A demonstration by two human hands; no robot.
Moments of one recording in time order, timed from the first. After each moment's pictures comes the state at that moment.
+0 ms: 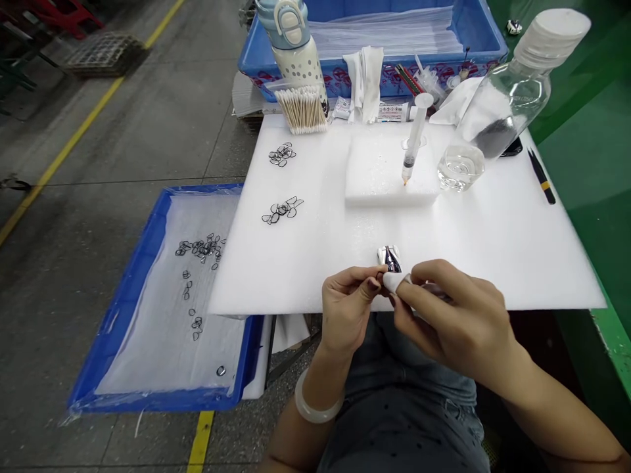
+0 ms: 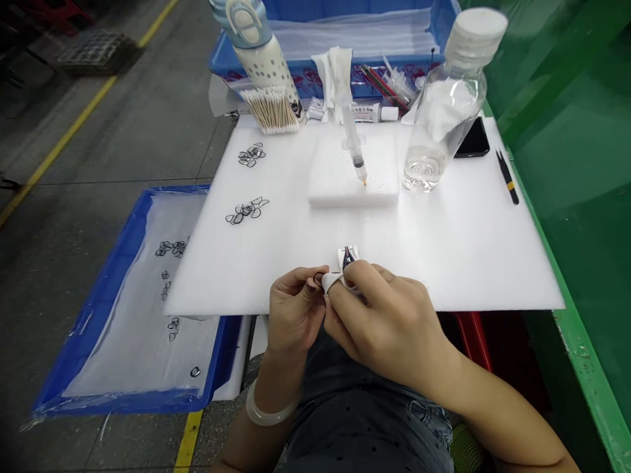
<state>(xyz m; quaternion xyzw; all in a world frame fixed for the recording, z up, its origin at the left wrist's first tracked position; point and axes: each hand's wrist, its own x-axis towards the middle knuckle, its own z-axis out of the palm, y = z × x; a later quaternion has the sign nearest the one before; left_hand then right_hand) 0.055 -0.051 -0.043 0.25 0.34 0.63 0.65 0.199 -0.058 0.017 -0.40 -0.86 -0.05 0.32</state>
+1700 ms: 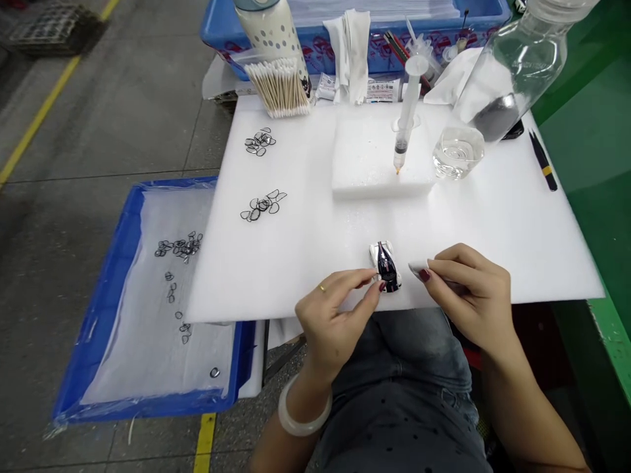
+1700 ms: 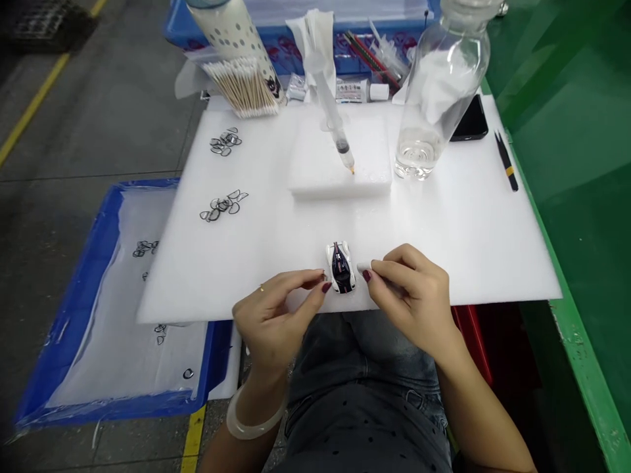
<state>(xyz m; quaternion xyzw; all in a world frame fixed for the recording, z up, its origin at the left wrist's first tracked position) 0.040 -0.066 -0.050 0.62 0.51 0.54 0.24 0.230 -0.057 -0.023 -0.52 -0.72 0.19 0.42</state>
